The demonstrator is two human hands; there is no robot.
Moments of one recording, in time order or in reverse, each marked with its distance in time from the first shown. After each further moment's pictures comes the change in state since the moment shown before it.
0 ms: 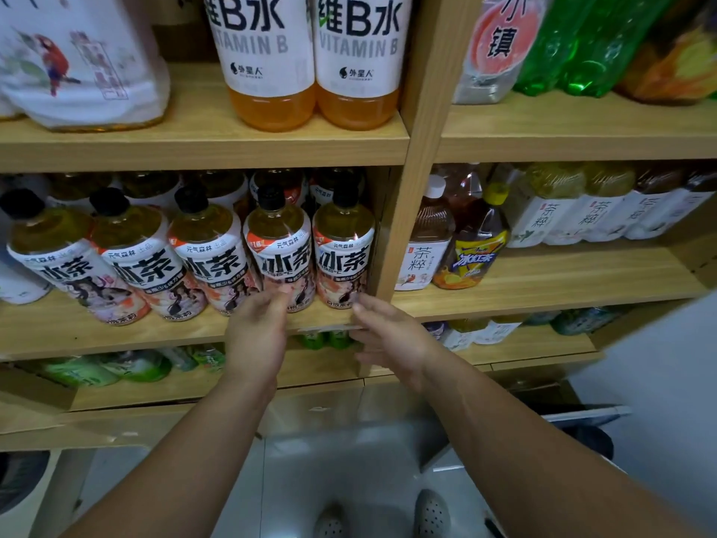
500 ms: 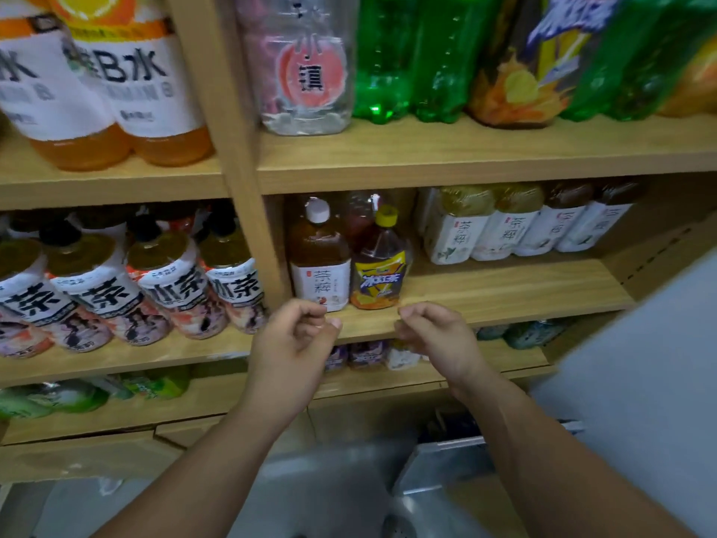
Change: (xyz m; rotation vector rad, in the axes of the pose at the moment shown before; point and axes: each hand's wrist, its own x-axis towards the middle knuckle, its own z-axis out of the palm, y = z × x) left_hand -0.091 0.028 0.147 0.210 -0.197 0.455; right_hand -0.039 -0.012 -0.194 -0.164 0.357 -0.225
